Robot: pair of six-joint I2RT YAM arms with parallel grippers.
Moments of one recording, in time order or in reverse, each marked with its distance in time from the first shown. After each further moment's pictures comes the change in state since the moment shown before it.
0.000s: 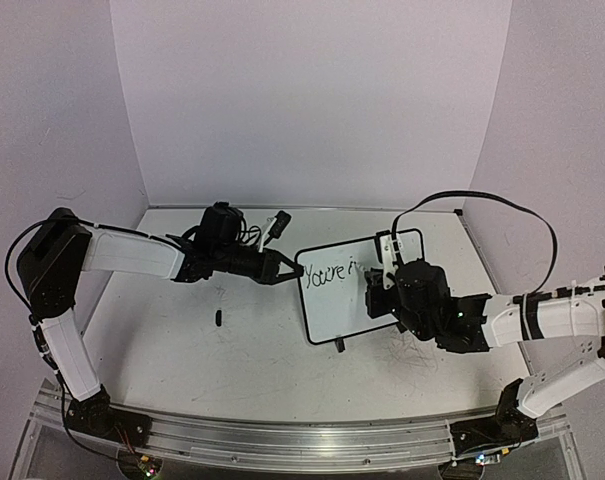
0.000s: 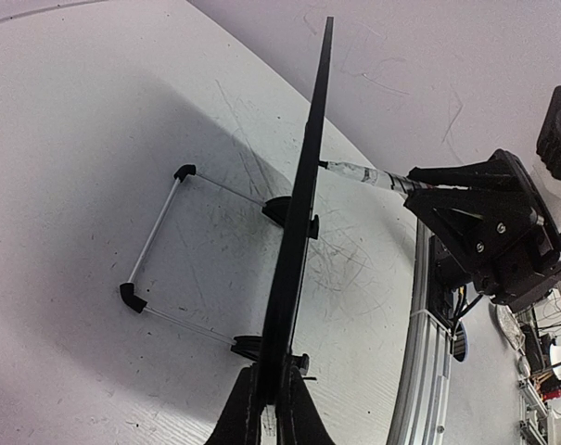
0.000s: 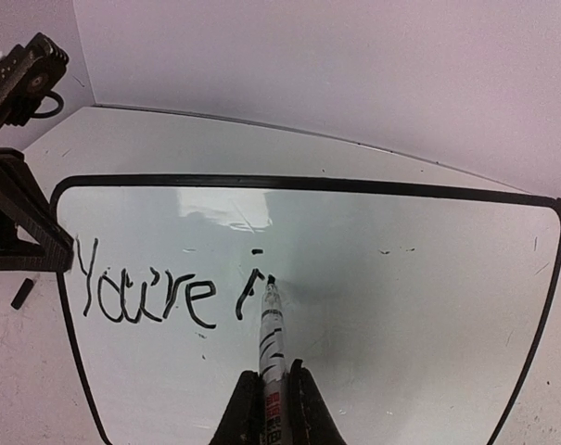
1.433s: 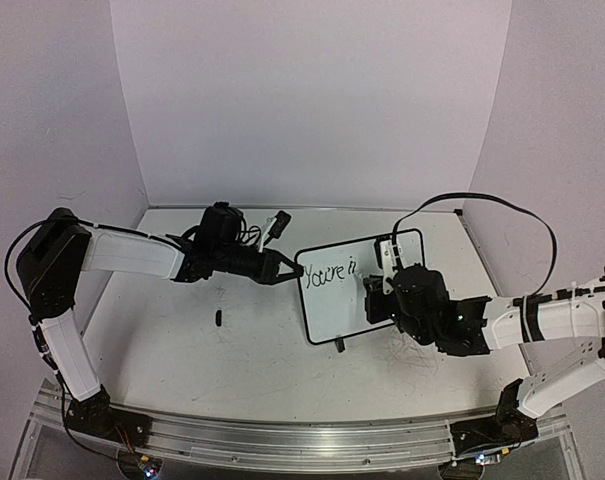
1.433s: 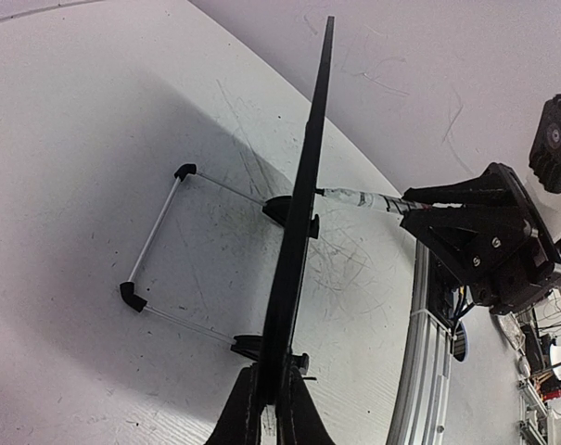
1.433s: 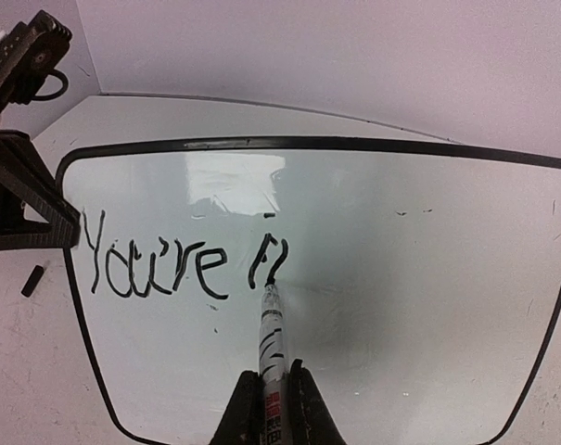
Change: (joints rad) left arm 0.000 -0.002 0.000 -0.004 -0.001 0.000; right arm 0.018 -0.004 -0.011 -0.036 -0.012 0.067
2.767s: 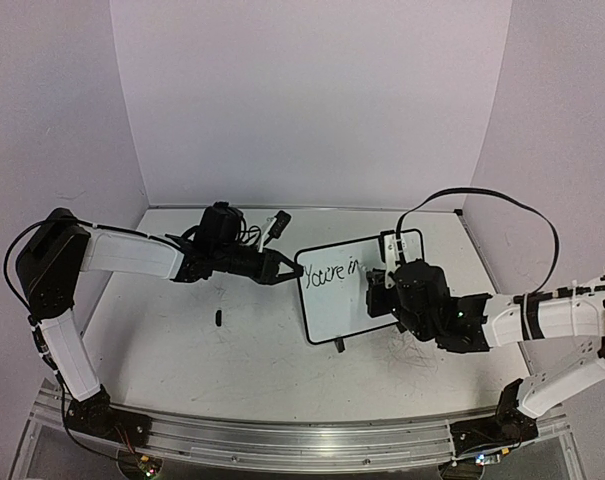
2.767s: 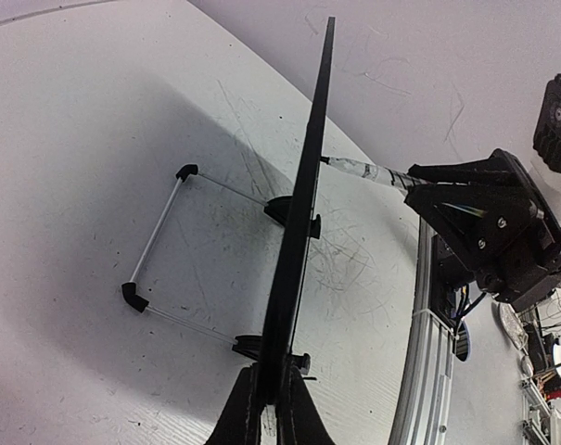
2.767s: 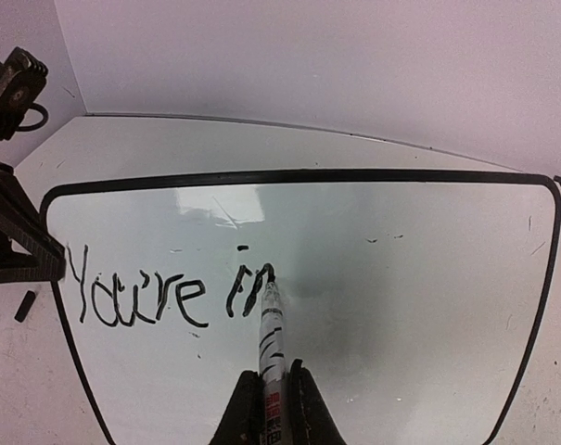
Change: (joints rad) left arm -0.002 -0.005 -0.002 -0.004 -0.009 0.007; right arm -0.013 0.002 0.018 0.010 0.038 0.008
